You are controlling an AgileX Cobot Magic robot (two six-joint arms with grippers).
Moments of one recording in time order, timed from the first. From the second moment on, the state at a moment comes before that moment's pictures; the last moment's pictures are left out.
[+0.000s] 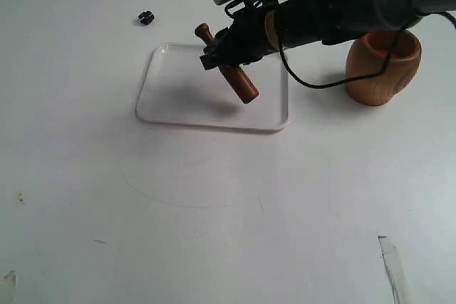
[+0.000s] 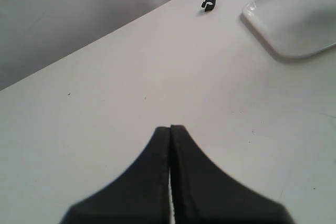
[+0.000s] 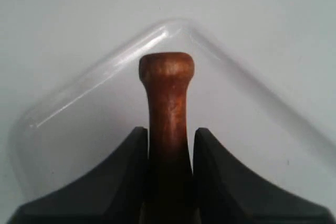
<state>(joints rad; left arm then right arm) 0.02 0.00 0.00 0.07 0.44 0.35 0.61 2.10 -1.31 -1.74 -0.38 1.63</state>
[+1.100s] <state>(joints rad) 0.02 0.00 0.00 0.07 0.44 0.35 0.61 1.97 -1.28 -1.74 -0.29 1.64</state>
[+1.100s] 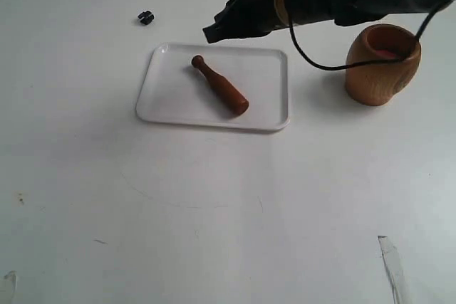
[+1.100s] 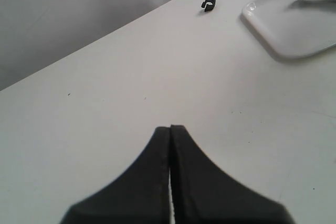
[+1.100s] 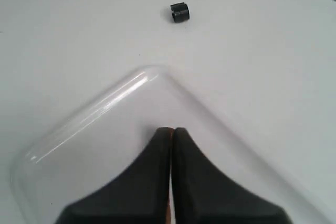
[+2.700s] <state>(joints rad) 0.02 0.00 0.00 0.07 0.44 0.35 0.61 0.00 -0.09 -1.74 0.13 1.67</state>
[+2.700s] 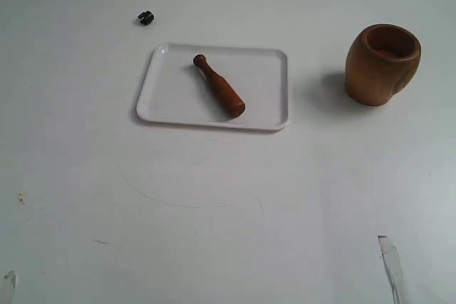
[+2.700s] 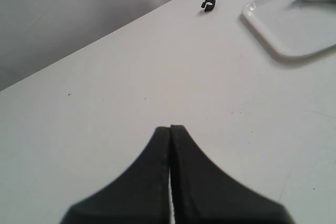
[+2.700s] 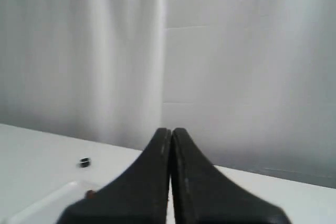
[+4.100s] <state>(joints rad) 0.02 0.00 0.00 0.07 0.44 0.35 0.61 0.00 -0.04 -0.18 0.02 0.23</state>
